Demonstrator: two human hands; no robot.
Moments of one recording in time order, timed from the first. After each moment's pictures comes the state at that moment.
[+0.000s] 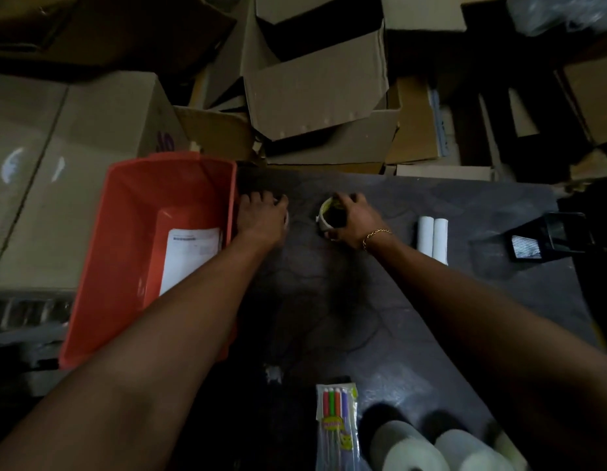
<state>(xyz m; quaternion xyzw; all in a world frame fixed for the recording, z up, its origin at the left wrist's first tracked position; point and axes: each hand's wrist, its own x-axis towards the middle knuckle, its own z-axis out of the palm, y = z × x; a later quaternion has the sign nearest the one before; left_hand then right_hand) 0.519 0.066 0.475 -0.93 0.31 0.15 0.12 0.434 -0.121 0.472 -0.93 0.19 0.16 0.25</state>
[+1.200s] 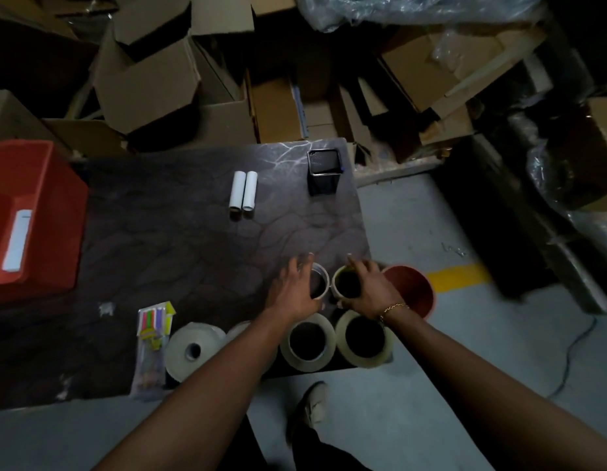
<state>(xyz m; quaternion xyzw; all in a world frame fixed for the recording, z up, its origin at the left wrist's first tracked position) 0.066 -0.176 0.478 -0.90 0.33 0.26 -0.13 -0.040 -0.337 0.487 -0.90 0.28 0.18 0.29</state>
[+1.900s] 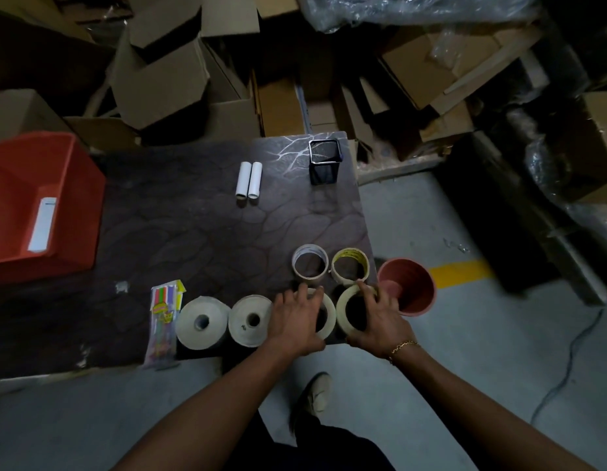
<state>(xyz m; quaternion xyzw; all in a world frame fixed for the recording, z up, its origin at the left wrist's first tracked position) -0.021 -0.125 0.498 -0.88 0.41 0.21 0.05 -0.137 -0.281 0.495 -0.91 0.28 0.17 0.24</state>
